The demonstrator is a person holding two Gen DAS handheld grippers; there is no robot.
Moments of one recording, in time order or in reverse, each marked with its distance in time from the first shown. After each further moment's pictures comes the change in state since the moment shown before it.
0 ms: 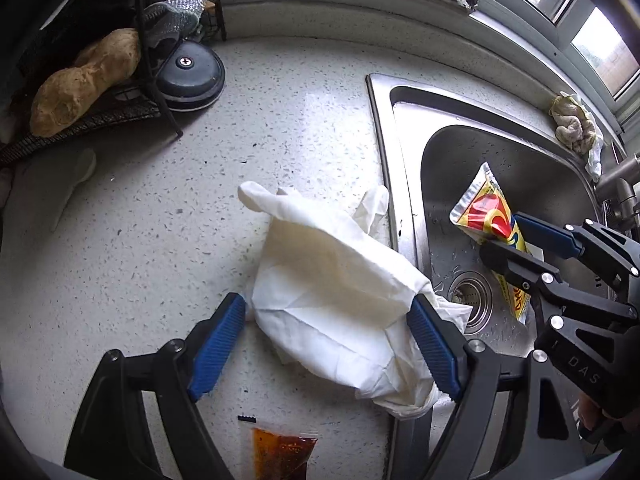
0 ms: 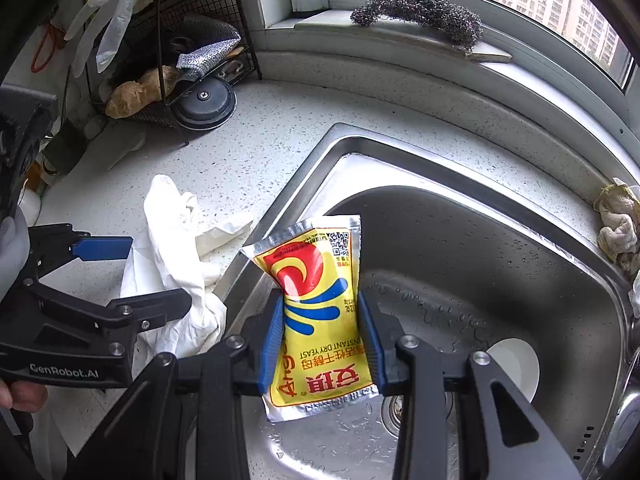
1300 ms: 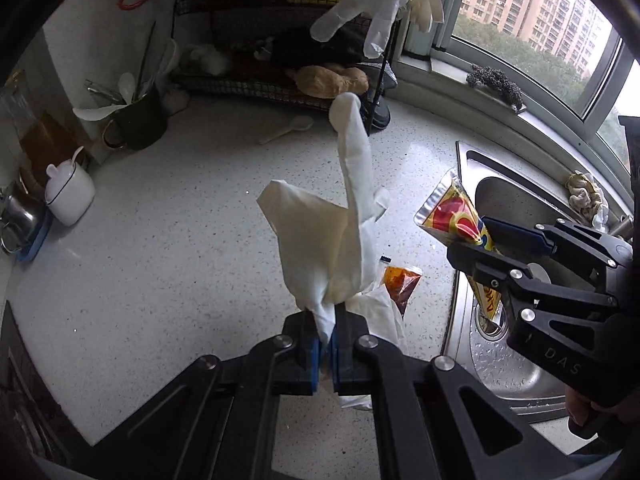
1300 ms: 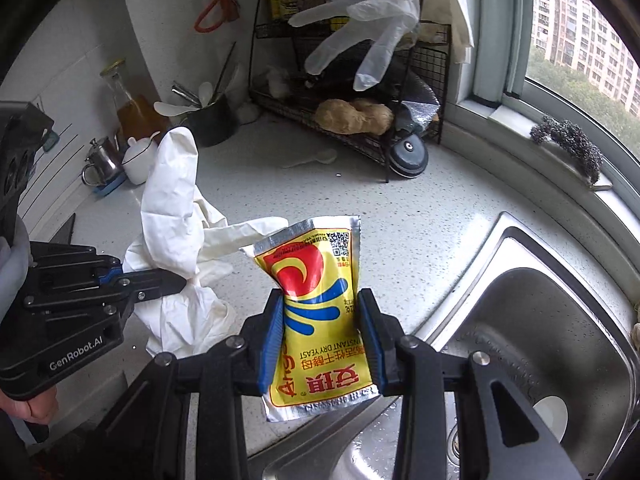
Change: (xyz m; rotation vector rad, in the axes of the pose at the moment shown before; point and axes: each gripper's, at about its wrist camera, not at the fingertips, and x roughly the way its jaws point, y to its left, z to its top) left arm -0.162 0.053 -0.166 -0.328 -0.237 0.191; right arm -0.082 0.138 -0.030 -0.326 -0.133 0.245
